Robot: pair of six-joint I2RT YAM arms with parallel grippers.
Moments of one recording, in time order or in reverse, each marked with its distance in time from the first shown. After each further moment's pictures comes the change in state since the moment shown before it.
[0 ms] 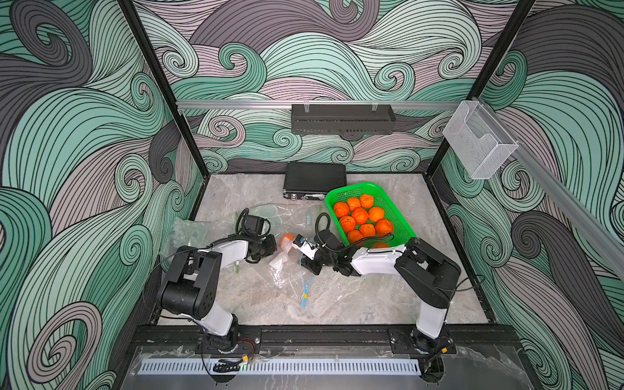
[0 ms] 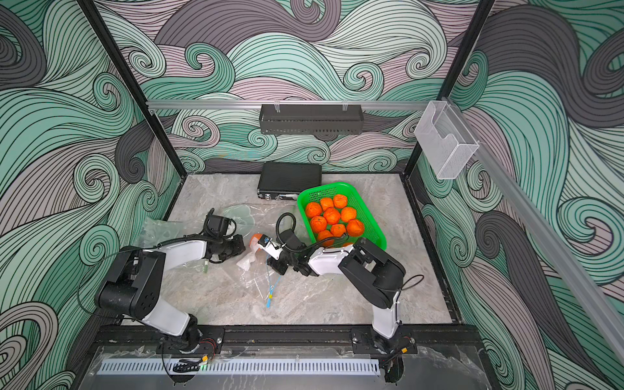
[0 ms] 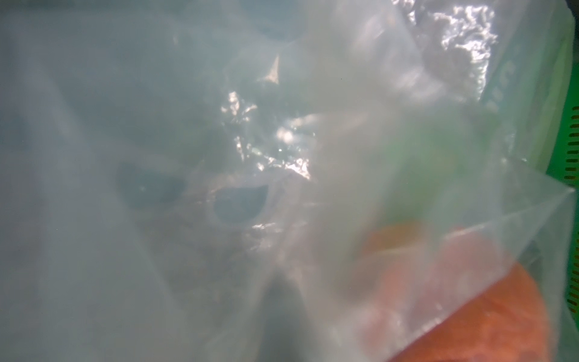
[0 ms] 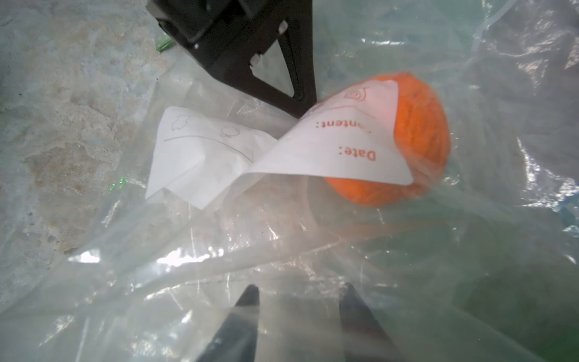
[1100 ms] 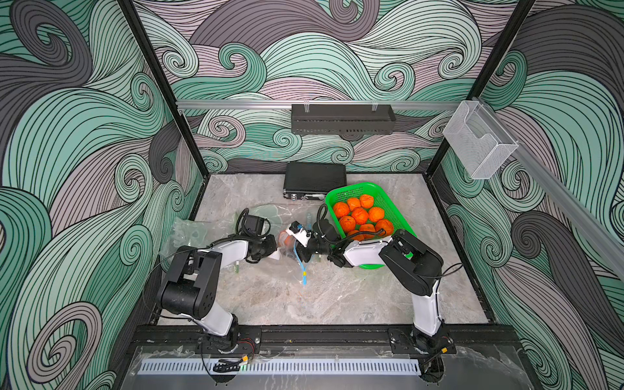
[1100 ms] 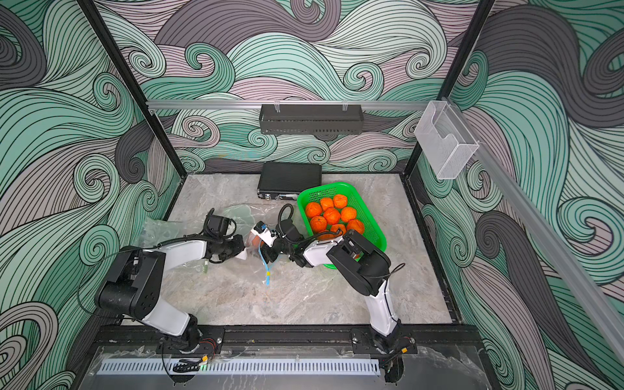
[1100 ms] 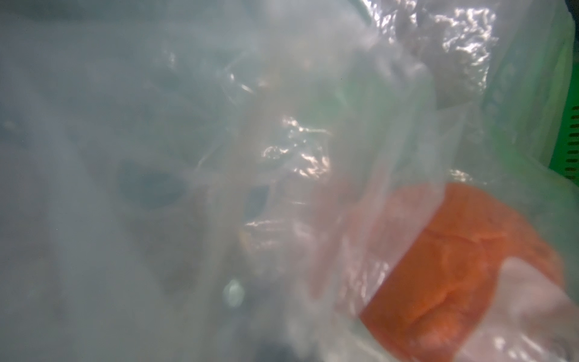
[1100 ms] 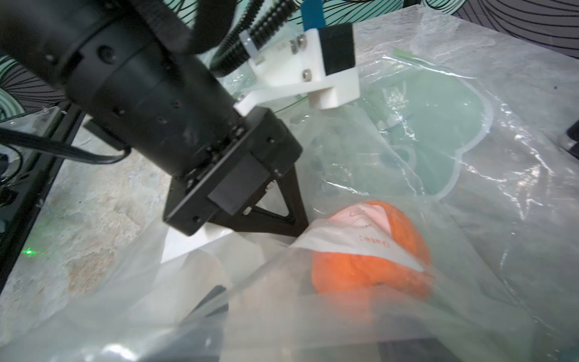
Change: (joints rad) left arm 0.000 0.000 0.000 0.000 0.000 0.000; right arm -0.056 0.107 0.124 0.255 -0.114 0.087
